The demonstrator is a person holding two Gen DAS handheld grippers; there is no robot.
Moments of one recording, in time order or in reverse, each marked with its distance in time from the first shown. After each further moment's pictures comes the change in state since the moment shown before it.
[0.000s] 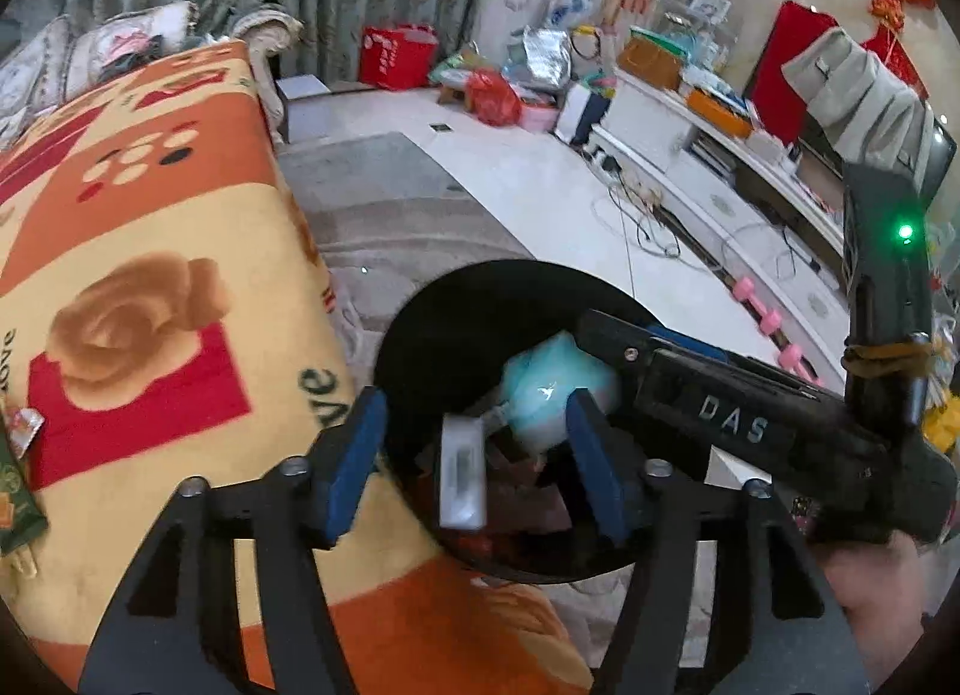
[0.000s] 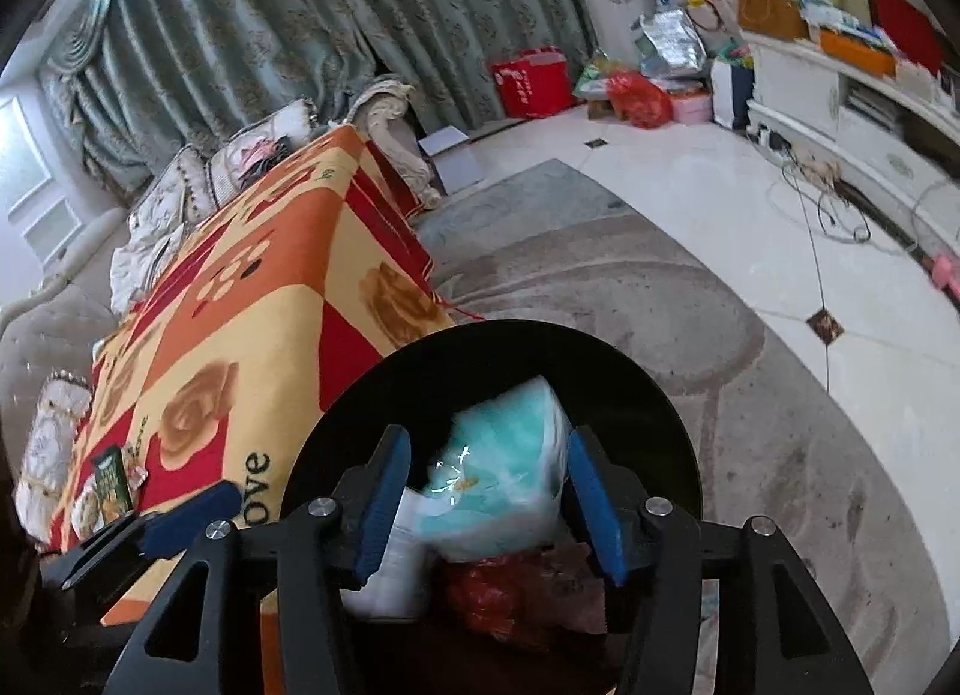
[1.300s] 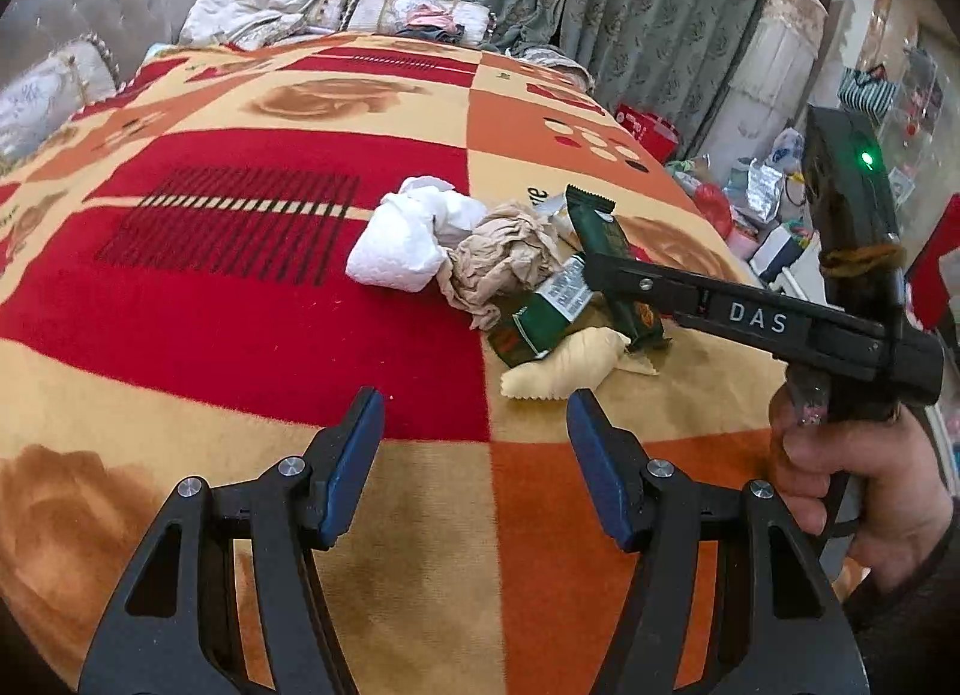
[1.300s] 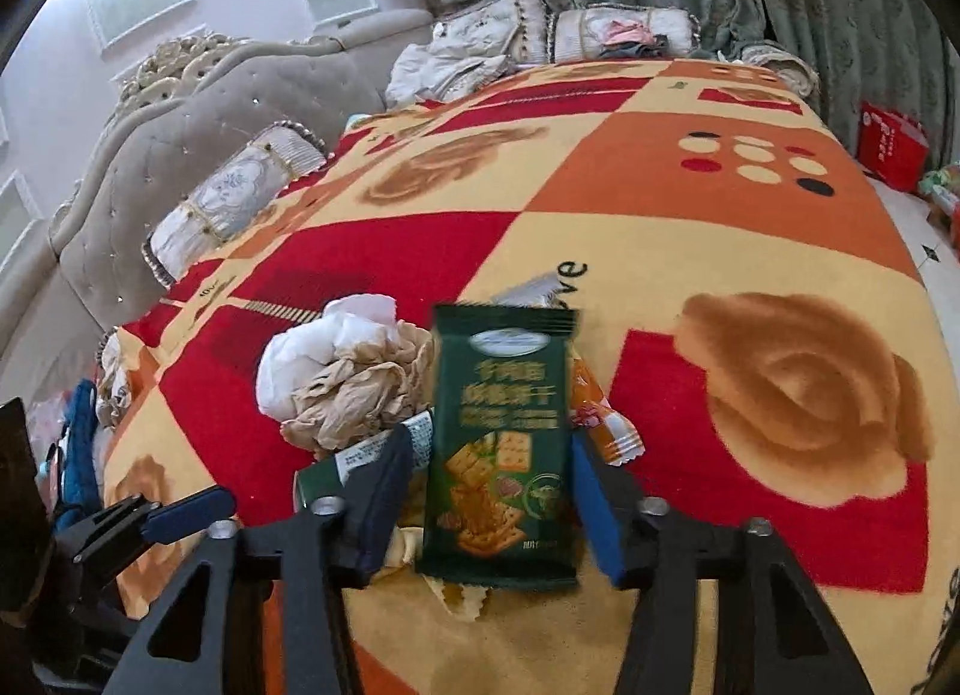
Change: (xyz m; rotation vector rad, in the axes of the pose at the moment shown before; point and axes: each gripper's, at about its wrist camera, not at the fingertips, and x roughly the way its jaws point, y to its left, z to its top) left arm -0.164 0.239 -0.155 -0.416 -0.177 0.324; right arm 0.083 0.315 -0.084 -0.609 0.198 0.493
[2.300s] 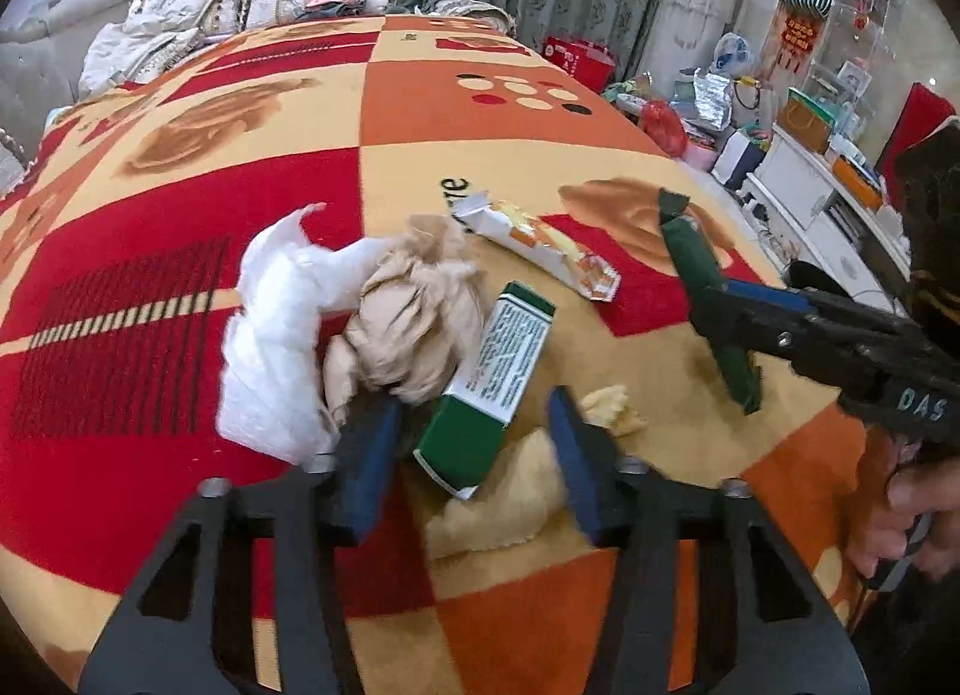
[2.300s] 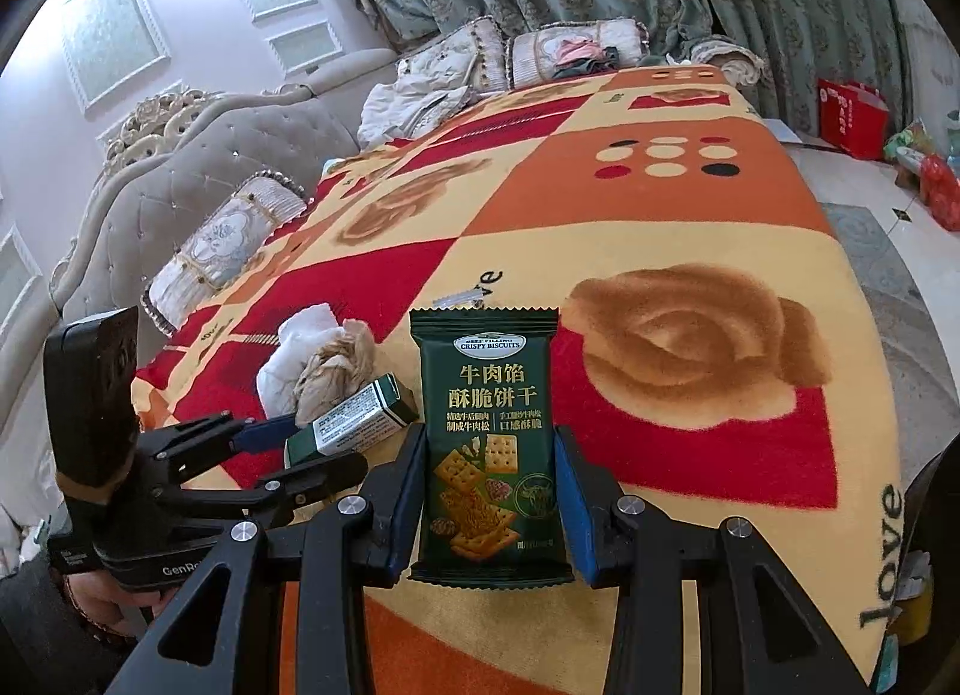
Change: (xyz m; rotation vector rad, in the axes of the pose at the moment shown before) left arm 0.059 -0.038 0.049 0.231 0.132 -0.069; right arm -0.053 -0.033 -0.022 0.105 -0.068 -0.015
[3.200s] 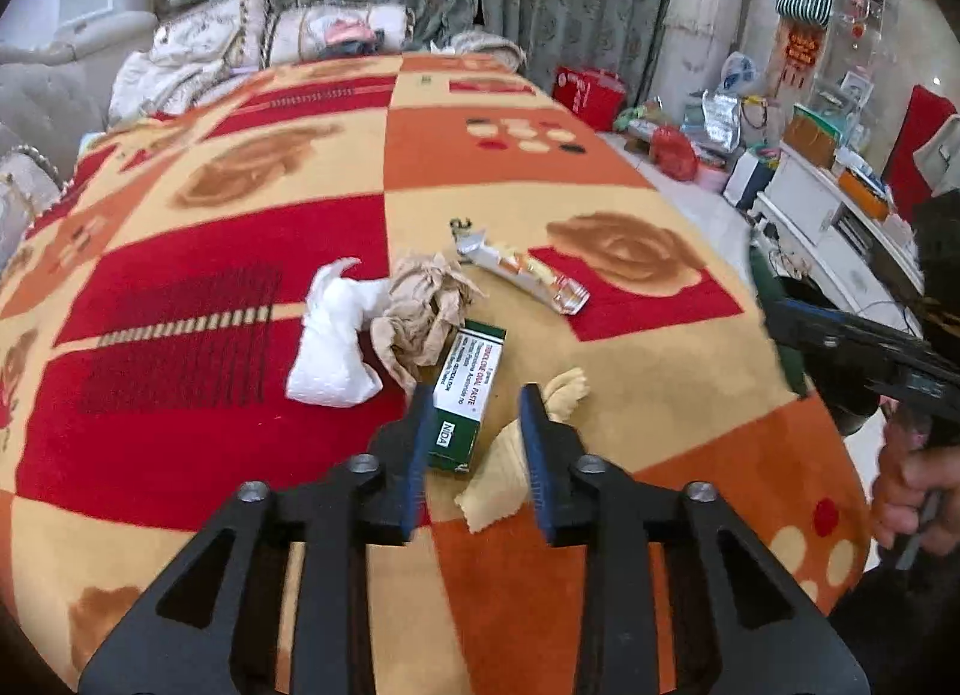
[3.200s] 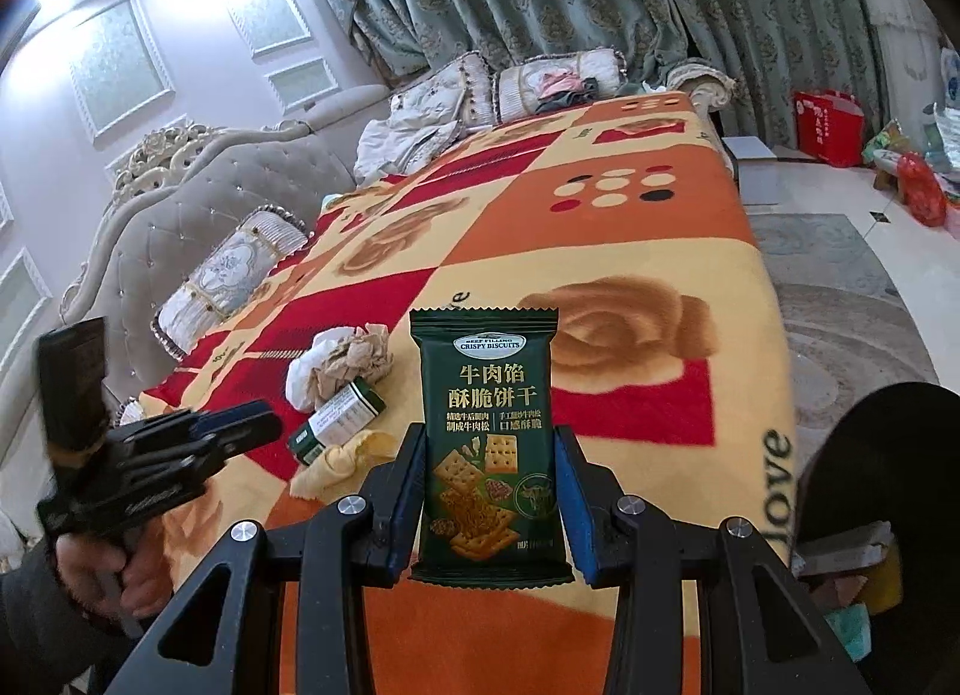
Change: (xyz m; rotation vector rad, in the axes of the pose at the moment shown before) left arm -0.051 -0.015 -0.011 0.019 -0.068 0.073; right arm -0.067 -0.022 -0.021 0.023 -0.083 -0.006
